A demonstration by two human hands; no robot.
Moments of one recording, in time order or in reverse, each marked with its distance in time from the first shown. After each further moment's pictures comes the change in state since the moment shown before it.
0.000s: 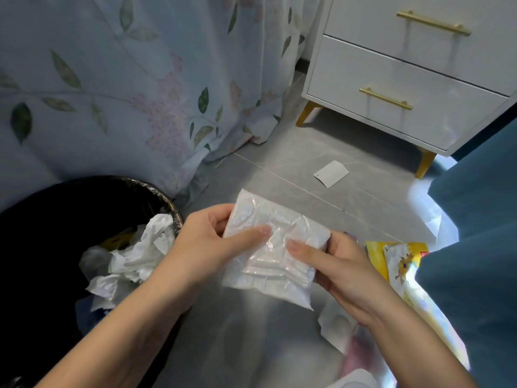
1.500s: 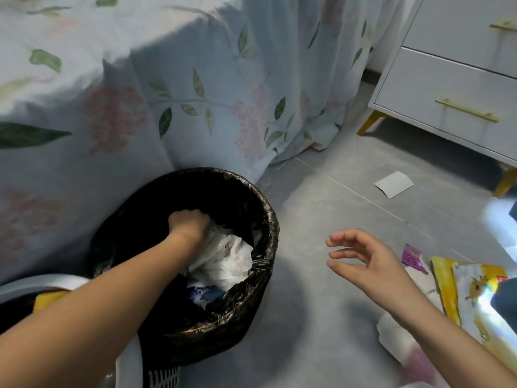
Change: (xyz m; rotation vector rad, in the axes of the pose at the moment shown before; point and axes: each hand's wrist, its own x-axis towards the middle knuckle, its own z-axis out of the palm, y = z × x) left_hand 0.049 -0.067 -0.169 1.876 0.234 -0.331; right_hand 0.015 0.037 0.036 -0.522 0.086 -0.204
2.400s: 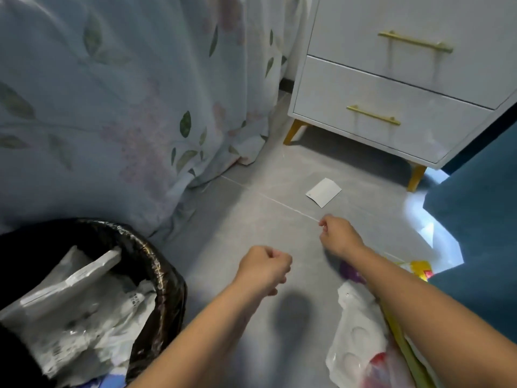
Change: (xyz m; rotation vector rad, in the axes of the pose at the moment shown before) left_hand -0.020 0.219 -0.080 -1.510 -0.486 0.179; right_hand 0.173 0.135 -0.135 -0.922 0.197 0.288
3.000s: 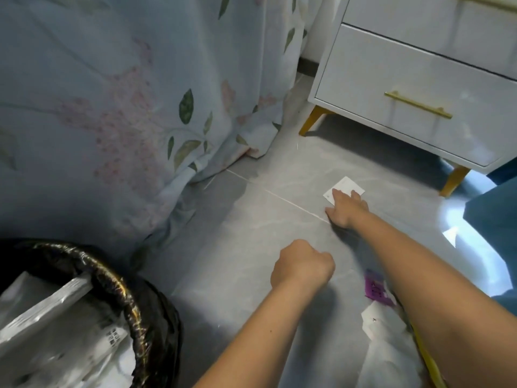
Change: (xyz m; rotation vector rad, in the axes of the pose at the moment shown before) left_hand 0.084 0.012 0.030 0.270 0.076 0.029; right_hand 0.114 -0.013 0.009 -0.298 -0.153 0.071
